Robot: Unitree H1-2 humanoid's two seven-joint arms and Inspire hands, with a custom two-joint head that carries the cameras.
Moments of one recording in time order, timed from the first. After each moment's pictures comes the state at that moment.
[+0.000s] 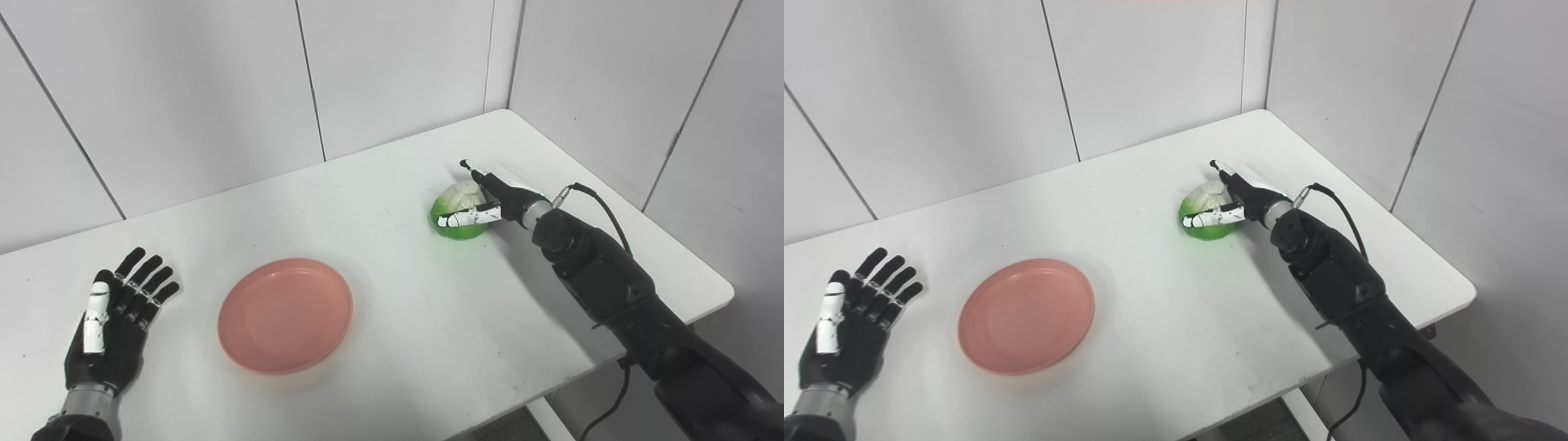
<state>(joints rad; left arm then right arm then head) -0.44 0.17 0.19 0.60 -0.46 -0.01 -0.46 -0.47 -0.55 0.09 0.33 -0.40 0.28 0.21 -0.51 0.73</state>
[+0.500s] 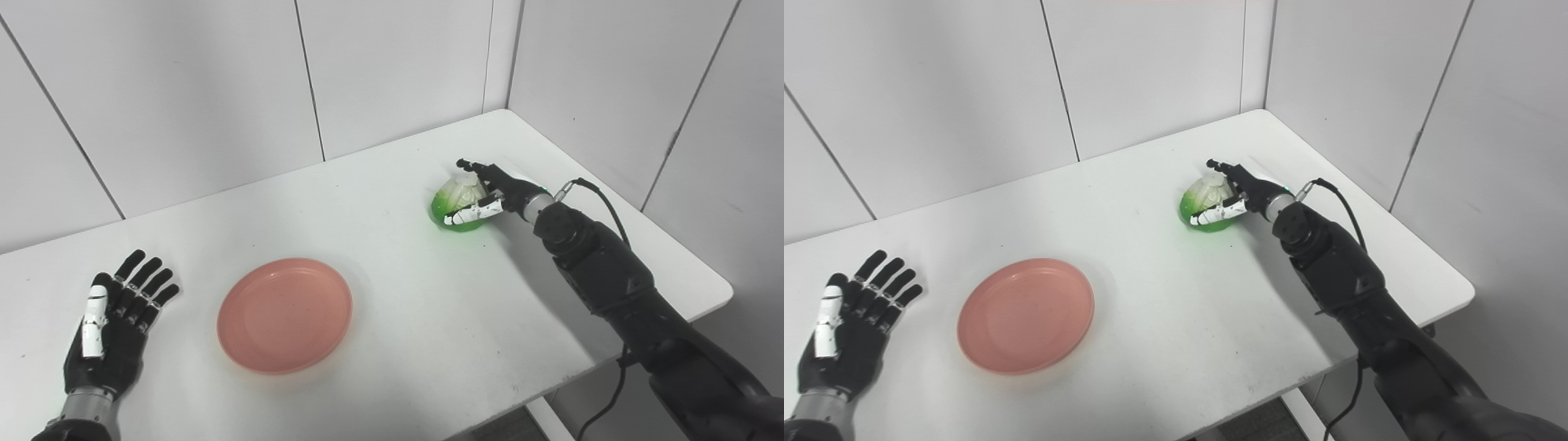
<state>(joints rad) -0.42 0.17 0.18 0.56 -0.46 0.01 -0.45 -0.50 -0.54 0.05 0.38 -0.31 0.24 0.18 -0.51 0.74</state>
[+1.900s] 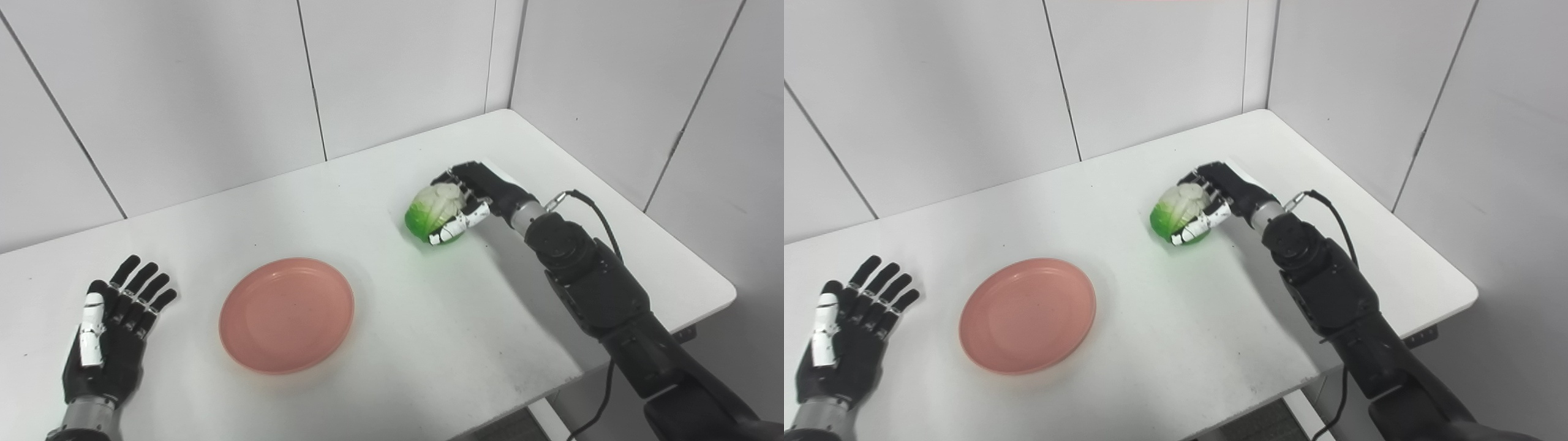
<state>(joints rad) -0.37 0.14 0.18 0.45 -0.45 0.05 -0.38 -0.43 -0.48 0.02 0.12 -0.22 0.27 0.19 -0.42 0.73</state>
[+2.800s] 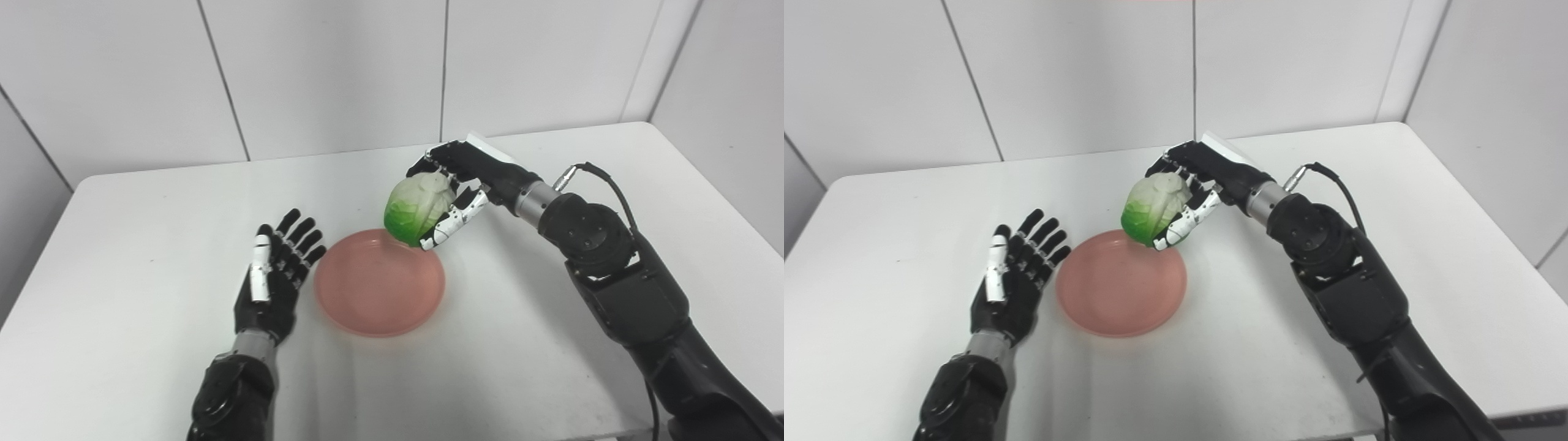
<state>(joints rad) -0.23 -0.06 0.08 0.13 -0.35 0.19 -0.13 -0.63 -0.34 0.27 -0.04 -0.25 0.38 0.41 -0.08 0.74</state>
